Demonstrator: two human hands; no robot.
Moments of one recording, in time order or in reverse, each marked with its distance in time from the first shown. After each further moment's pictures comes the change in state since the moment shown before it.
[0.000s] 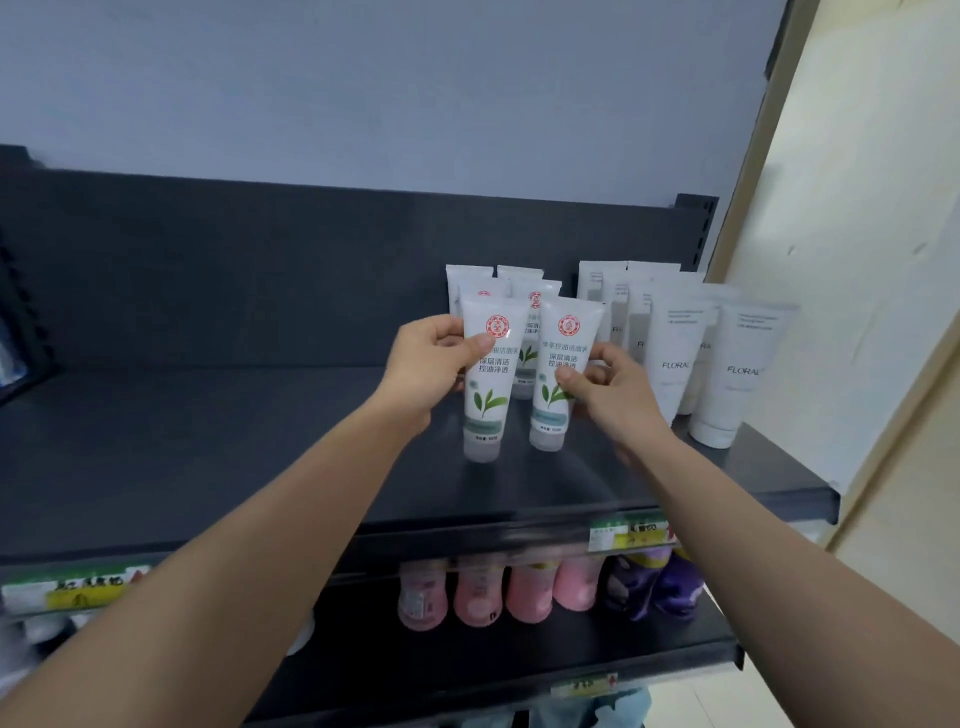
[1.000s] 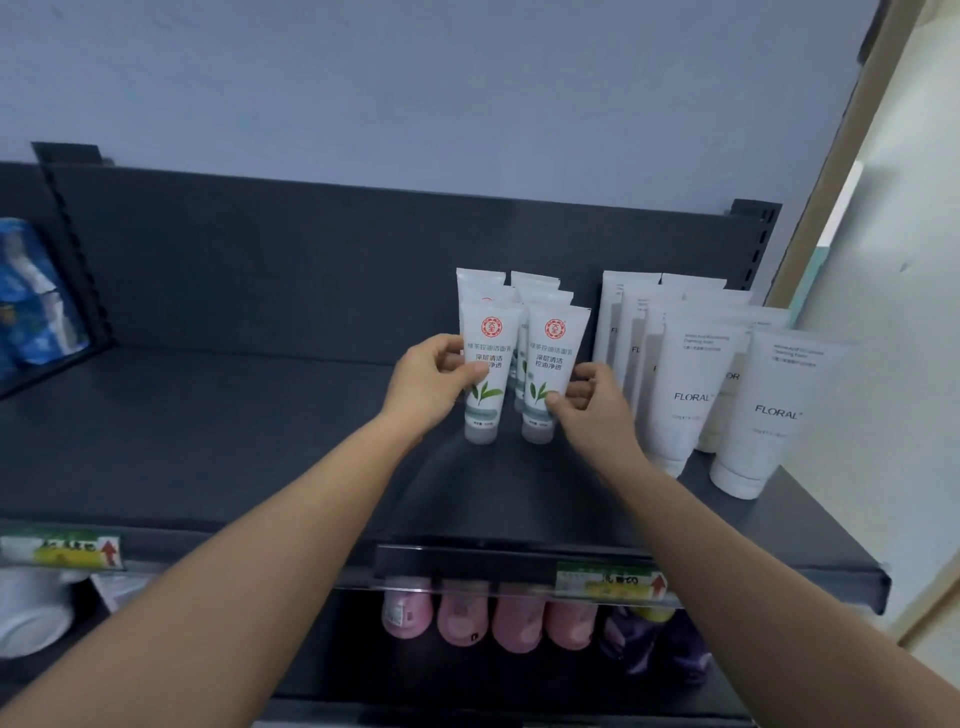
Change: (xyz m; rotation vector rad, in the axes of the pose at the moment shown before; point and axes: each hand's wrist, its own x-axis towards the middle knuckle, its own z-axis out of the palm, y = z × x) left_hand 0.040 -0.045 0.022 0.286 0.219 0.033; right_hand 0.050 0.041 0.003 -0.171 -0.050 -0.075
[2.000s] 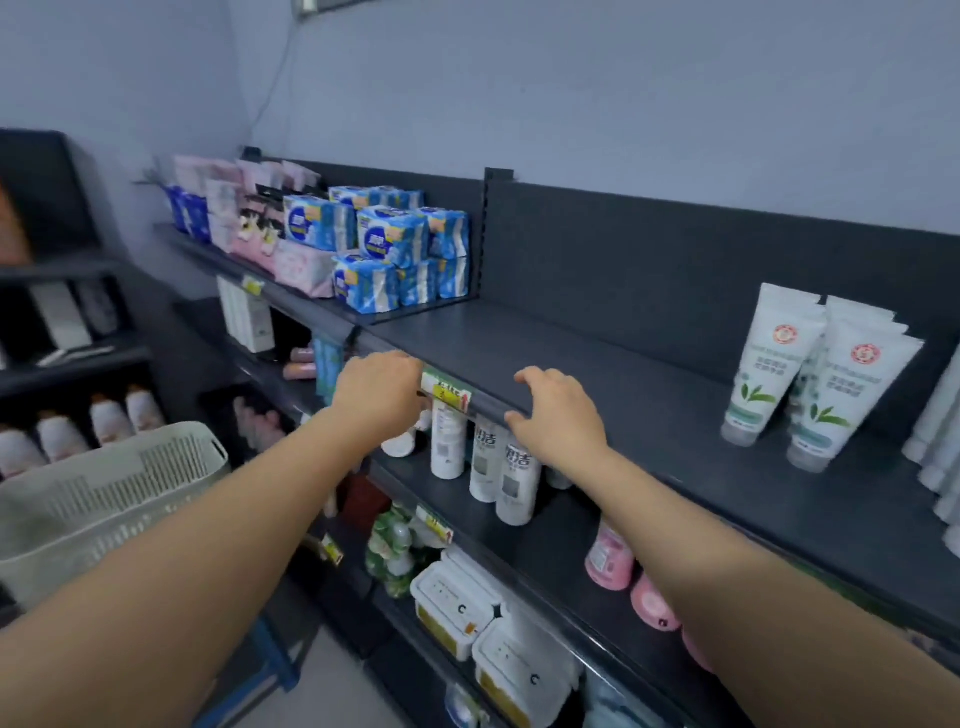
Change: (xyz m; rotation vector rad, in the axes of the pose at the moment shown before) left_hand -0.232 0.008 -0.214 1.515 0.293 -0.398; right_hand -0.165 -0.114 0.145 -0.459 -0.651 -0.736
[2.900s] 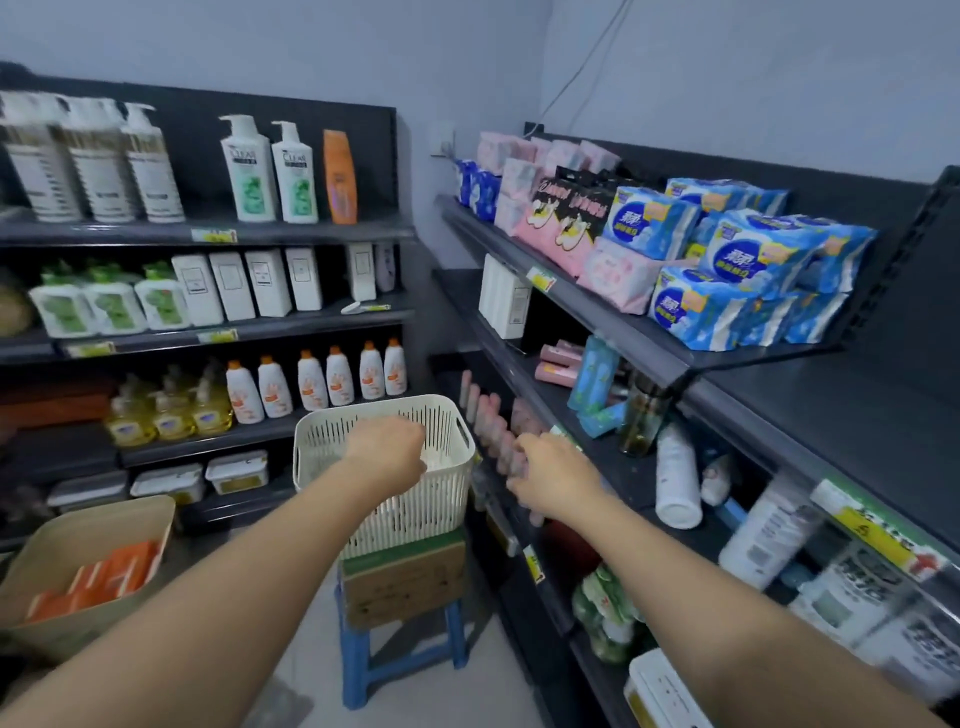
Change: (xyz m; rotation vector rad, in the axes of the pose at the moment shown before) left_hand -0.078 -0.342 0.097 0.109 -0.353 -0.449; right_hand 0.105 -0.292 0.239 -0.030 -0.471 -0.385
